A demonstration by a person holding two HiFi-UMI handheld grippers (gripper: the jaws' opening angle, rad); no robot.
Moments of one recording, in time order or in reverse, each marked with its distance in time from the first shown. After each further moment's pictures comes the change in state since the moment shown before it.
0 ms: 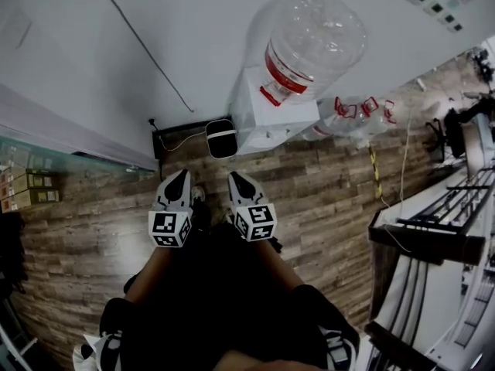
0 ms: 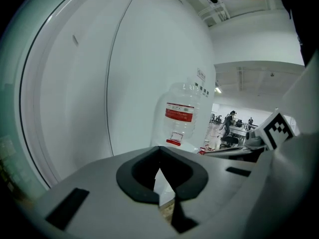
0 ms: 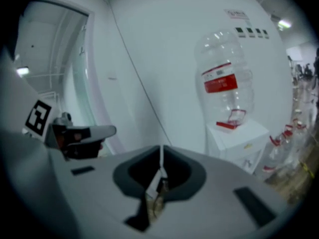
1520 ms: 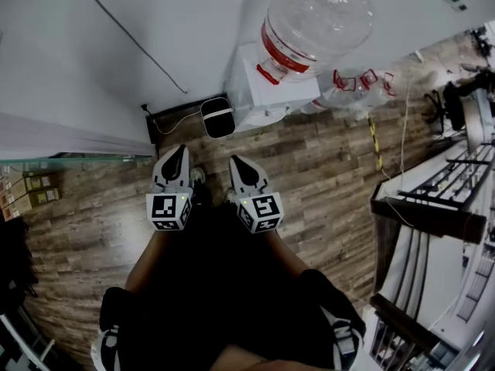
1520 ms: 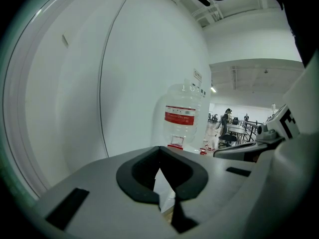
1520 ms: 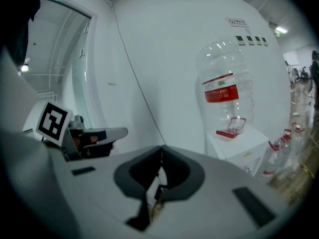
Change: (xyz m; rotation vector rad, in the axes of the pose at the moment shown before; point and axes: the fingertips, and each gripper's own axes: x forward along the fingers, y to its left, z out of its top) left arm 0.035 0.016 0.028 0.054 -0.030 -0.038; right arm 0.004 0.007 0.031 -0.014 -0.063 -0.027
